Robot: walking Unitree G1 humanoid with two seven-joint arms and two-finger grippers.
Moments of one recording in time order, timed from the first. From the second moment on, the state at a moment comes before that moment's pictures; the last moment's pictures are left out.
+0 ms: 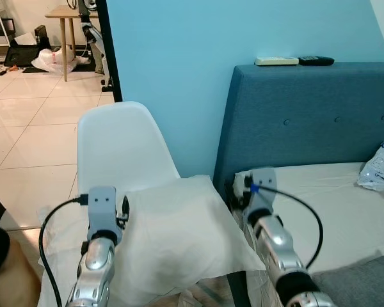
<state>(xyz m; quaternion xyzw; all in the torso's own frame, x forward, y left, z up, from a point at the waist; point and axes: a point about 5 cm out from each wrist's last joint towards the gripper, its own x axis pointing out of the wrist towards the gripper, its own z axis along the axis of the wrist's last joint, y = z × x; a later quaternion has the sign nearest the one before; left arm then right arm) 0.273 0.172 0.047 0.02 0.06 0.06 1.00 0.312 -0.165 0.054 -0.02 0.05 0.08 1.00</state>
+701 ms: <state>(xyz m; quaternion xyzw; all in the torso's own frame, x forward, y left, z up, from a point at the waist) 0.276 0.157 0.052 -0.01 0.05 0.04 1.00 0.318 -0.153 0.062 0.02 0.04 0.07 1.00</state>
